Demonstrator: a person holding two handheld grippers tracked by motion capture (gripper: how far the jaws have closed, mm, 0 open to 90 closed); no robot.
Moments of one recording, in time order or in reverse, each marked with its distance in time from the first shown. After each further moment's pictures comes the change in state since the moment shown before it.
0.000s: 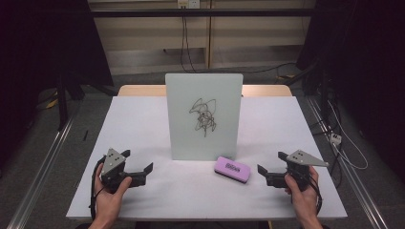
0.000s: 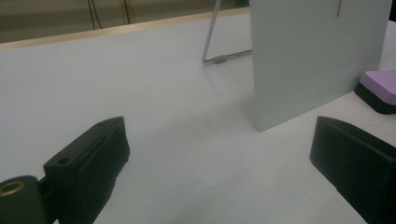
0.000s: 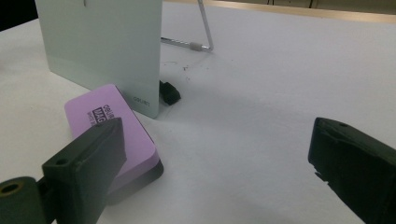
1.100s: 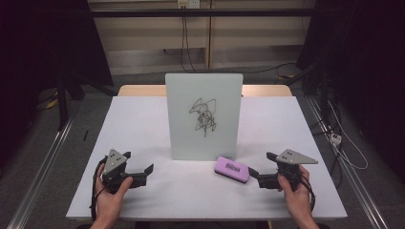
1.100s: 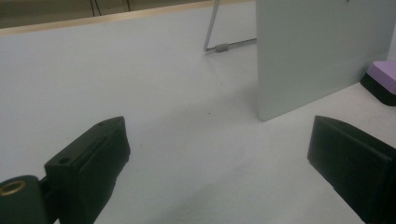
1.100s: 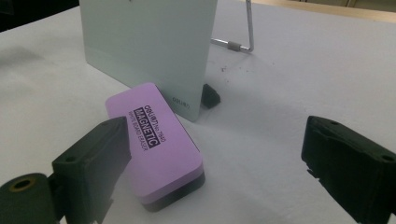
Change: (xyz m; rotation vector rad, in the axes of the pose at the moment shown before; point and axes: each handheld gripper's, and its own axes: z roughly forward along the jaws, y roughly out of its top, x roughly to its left) left arm 0.000 -0.003 0.003 0.034 0.010 -0.013; right arm 0.020 0.009 0.011 0.040 0.089 -0.045
